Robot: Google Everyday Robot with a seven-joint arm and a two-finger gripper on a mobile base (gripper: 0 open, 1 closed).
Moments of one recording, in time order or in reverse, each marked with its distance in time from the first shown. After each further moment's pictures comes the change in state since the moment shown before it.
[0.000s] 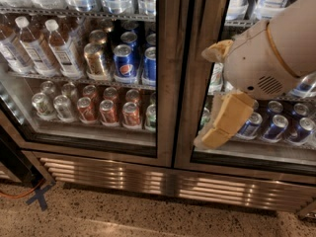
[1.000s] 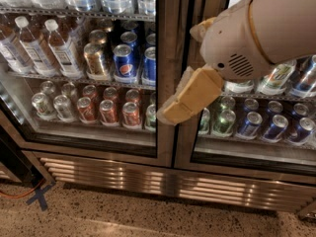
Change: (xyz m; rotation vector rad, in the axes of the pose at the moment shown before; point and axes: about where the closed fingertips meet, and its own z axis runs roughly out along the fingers) arm -0.055 -0.018 -0.002 0.120 -0.133 0.122
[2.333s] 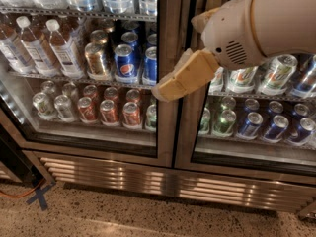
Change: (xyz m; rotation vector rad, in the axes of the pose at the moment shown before) arm -0.012 -0.037 0.007 0.075 -0.129 0.072
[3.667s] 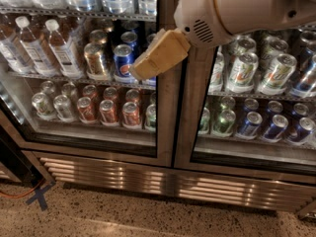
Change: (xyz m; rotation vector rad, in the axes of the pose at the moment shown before) arm -0.037 -0.018 0.031 0.032 -0.014 -0.049
